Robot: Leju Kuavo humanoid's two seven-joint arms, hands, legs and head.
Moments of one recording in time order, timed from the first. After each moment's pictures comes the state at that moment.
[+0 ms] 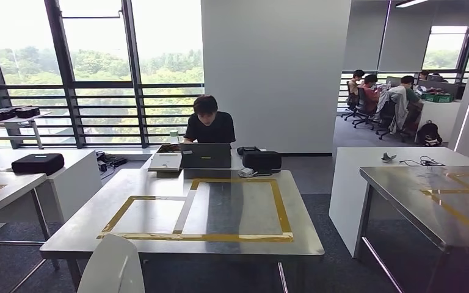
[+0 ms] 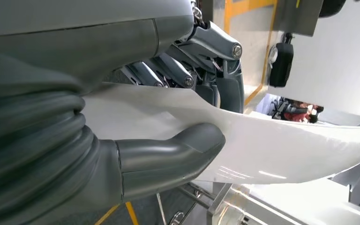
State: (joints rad) left arm -0.05 0.05 0.10 -1.64 0.51 -0.35 -0.27; right arm -0.05 0.10 -0.65 -0.17 0.45 0.04 0.08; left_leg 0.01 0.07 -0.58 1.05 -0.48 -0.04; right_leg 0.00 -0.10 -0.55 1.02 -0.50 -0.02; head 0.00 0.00
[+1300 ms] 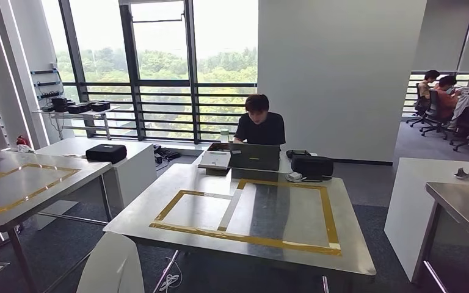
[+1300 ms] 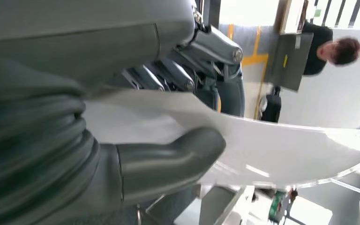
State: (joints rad) left arm -0.08 0.05 0.10 -1.61 0.52 -0.36 -0.28; right arm -0.05 0.10 -0.67 -0.17 0.44 0.04 0.07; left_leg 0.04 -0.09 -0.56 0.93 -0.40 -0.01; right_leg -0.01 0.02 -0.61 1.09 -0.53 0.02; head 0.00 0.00
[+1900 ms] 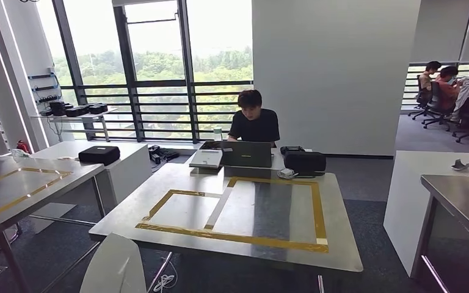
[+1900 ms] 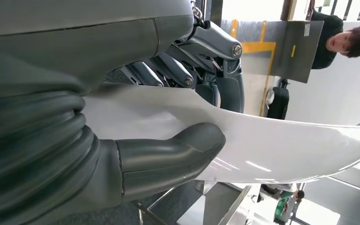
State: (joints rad) left arm -0.08 0.06 0.09 -1.58 0.52 -0.36 -0.29; right arm -0.05 0.10 -0.68 -0.17 0.44 0.04 0.07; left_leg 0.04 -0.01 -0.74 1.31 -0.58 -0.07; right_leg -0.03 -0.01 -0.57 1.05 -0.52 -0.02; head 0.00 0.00
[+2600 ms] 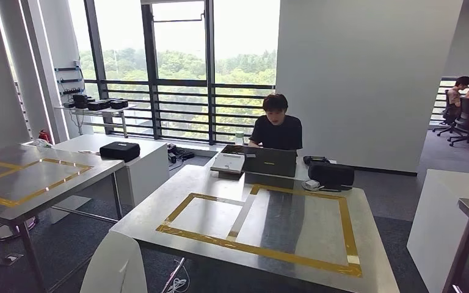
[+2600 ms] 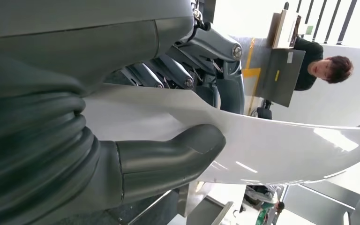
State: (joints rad) left arm -0.08 0.05 0.09 -1.59 0.52 -0.36 -0.30; right arm -0.04 0.10 -0.68 -0.17 0.44 0.04 0.07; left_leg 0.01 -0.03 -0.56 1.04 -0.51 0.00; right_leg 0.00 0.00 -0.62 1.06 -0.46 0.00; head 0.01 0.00
